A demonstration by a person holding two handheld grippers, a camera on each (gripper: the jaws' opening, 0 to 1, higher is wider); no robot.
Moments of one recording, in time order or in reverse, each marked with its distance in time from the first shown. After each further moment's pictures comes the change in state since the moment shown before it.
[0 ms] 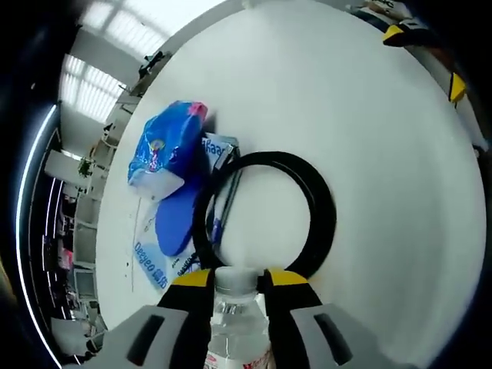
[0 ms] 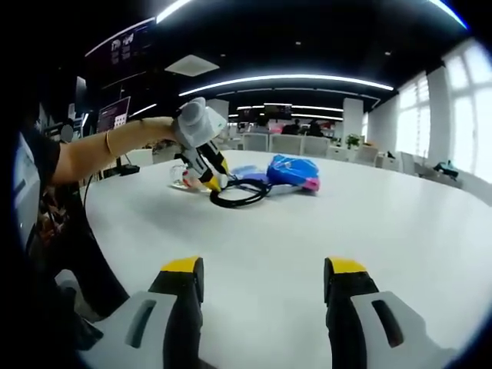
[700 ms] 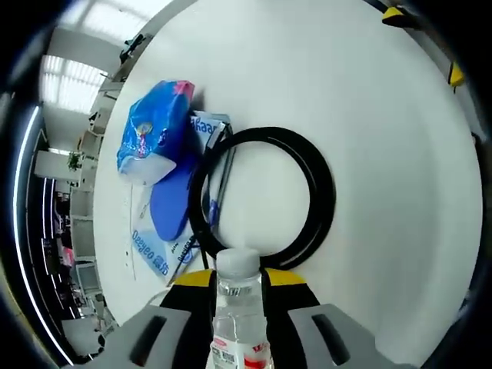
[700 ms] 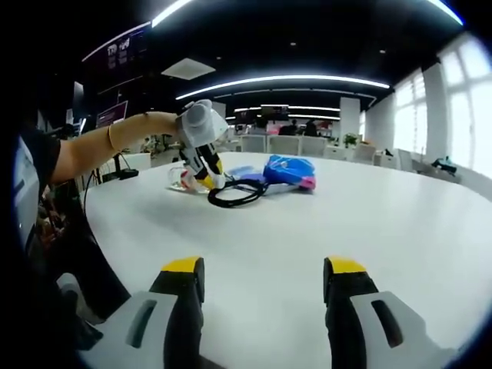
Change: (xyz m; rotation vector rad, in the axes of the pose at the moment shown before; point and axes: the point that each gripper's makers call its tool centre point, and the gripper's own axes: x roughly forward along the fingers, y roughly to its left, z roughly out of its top) left arm -0.005 0.002 -0.015 0.048 0.154 -0.049; right arm -0.005 -0.004 -0.003 0.024 -0.011 -0.007
